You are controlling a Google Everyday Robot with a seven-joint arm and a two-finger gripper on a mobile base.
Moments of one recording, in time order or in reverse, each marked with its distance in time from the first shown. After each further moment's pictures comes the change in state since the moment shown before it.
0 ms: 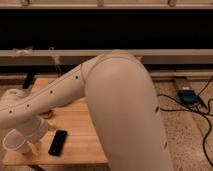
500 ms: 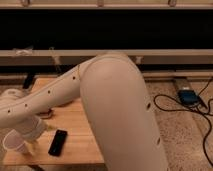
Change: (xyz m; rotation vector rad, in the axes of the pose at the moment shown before) arm -0.020 0.004 0.002 -0.017 -0.019 -0.018
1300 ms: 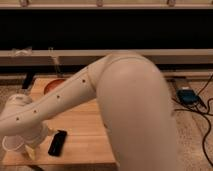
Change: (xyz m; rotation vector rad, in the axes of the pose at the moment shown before) arm 0.019 0.016 0.004 -0.041 -0.193 -0.015
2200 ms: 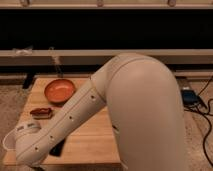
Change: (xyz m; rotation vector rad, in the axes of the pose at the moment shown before) arm -0.001 0.049 0.051 -0.044 -0.157 -0.100
